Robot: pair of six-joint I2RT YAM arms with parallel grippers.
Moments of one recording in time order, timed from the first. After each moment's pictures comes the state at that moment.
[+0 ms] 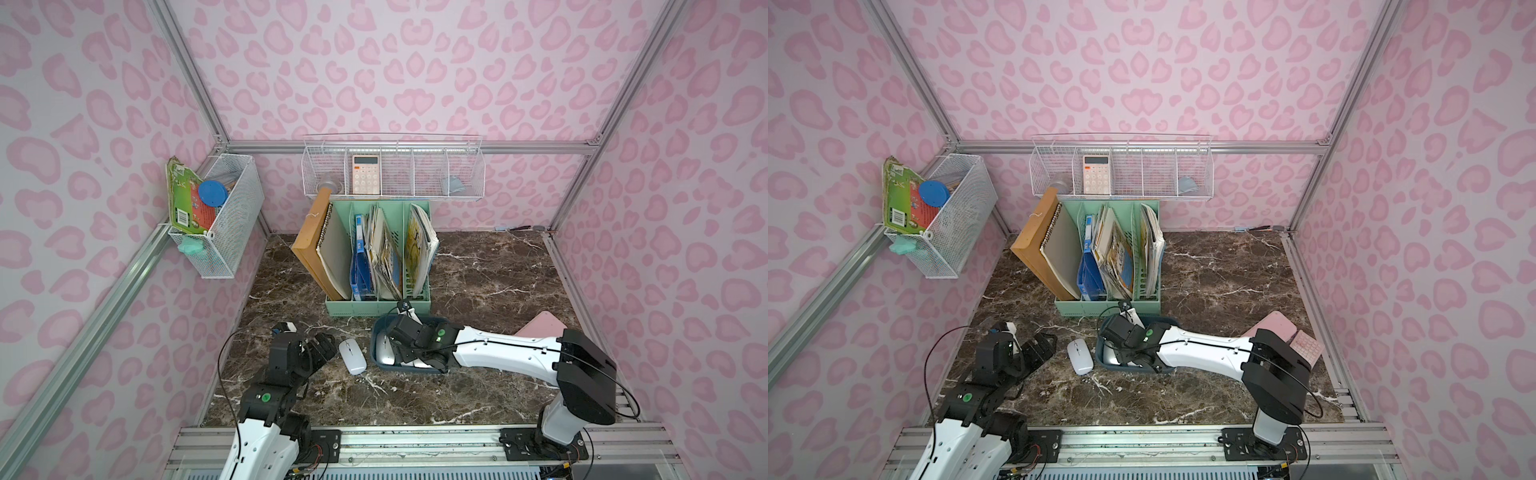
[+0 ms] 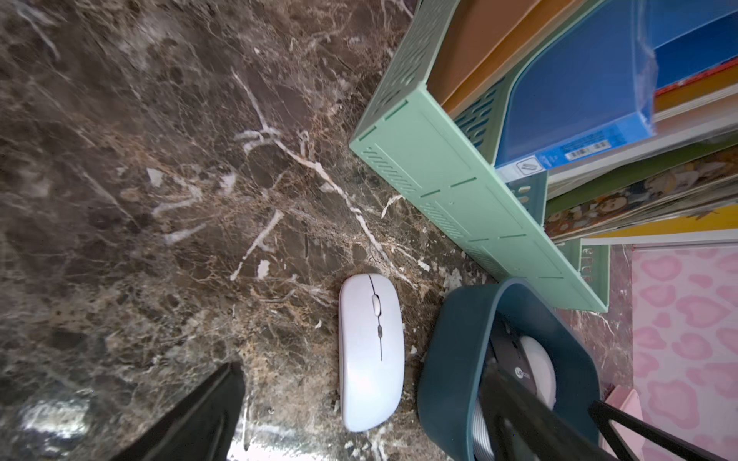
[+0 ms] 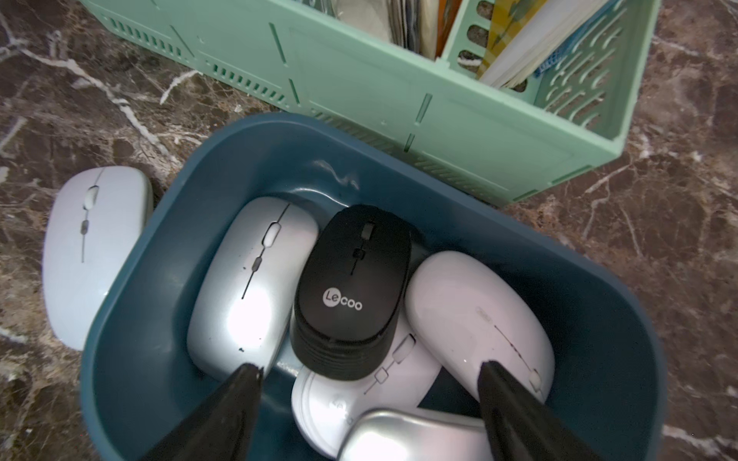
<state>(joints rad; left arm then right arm) -0.11 0.44 0.42 -0.68 0.05 -0.77 1.16 1.72 1.19 -0.56 0.41 0.60</state>
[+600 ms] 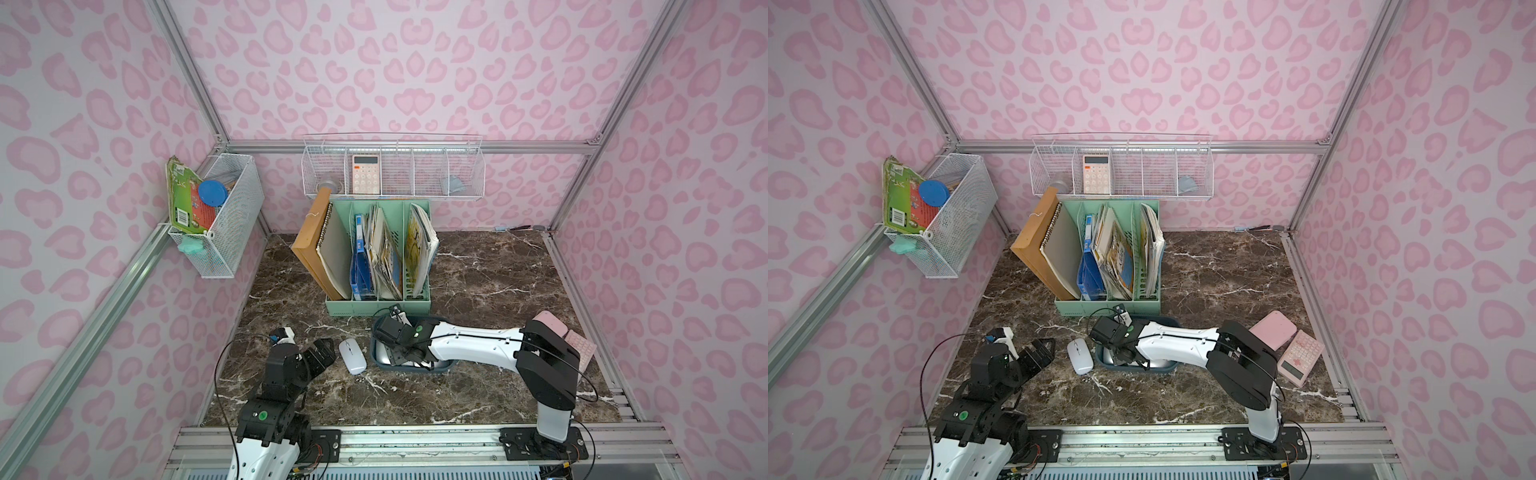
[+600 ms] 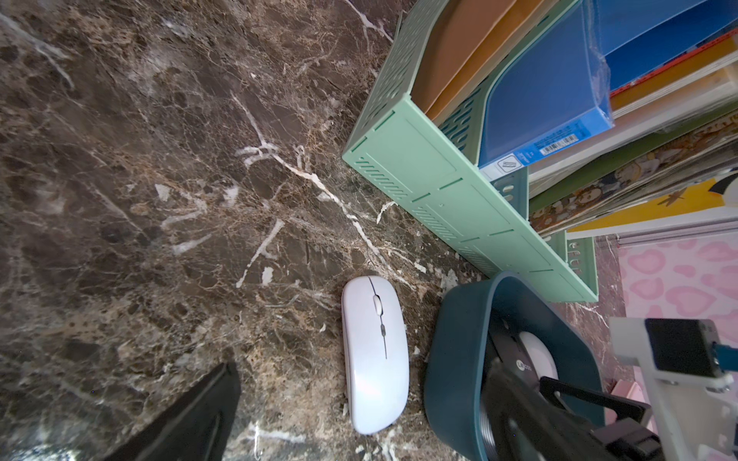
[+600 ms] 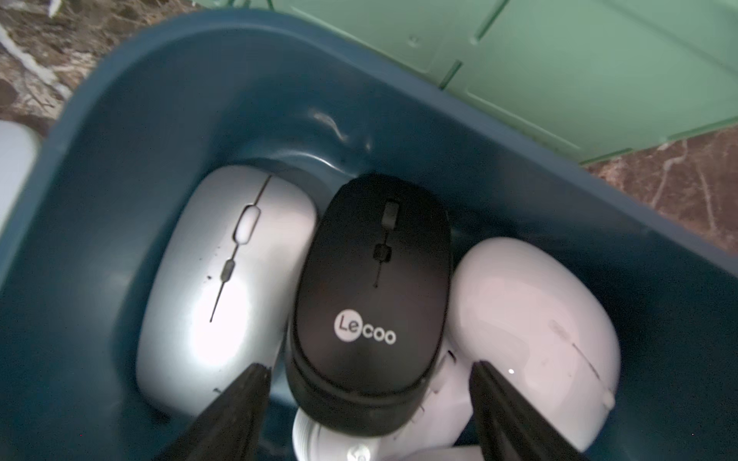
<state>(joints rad) -0.11 0.31 0.37 -0.70 0.05 -0.73 1.15 1.90 1.31 -0.66 0.37 0.67</state>
